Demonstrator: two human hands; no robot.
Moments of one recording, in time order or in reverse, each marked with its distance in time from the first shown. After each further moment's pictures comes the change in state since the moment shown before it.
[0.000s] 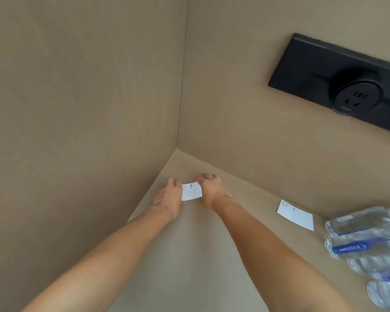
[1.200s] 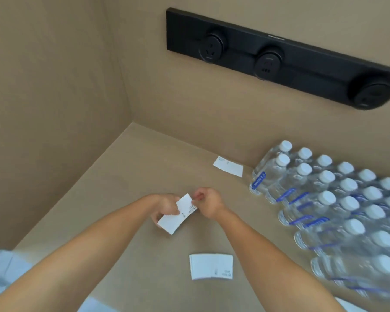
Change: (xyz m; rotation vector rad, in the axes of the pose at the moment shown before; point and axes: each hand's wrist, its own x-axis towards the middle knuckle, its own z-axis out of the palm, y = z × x) left_hand -0.174 0.186 0.087 -0.411 -0.712 -0.131; right_hand -0.254 0.174 0.074 0.629 0.081 0.149
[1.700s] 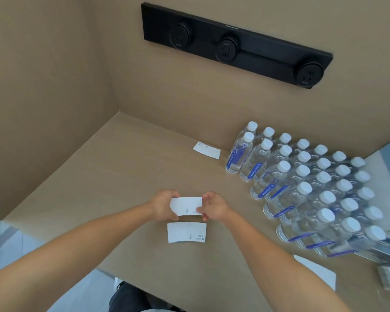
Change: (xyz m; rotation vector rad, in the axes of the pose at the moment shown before) left_hand -0.005 -0.009 0.093 0.204 0.455 0.347; right_hand -0.078 0.074 -0.019 0.298 -0.085 0.168
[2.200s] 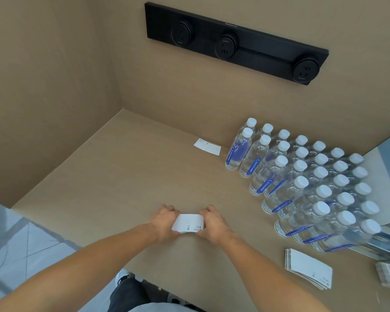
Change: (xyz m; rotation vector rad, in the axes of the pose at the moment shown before) left_hand -0.032 -0.011 0.067 0.421 0.014 0.063; right_hand -0.027 0.057 0.025 -0.697 0.030 -0.227
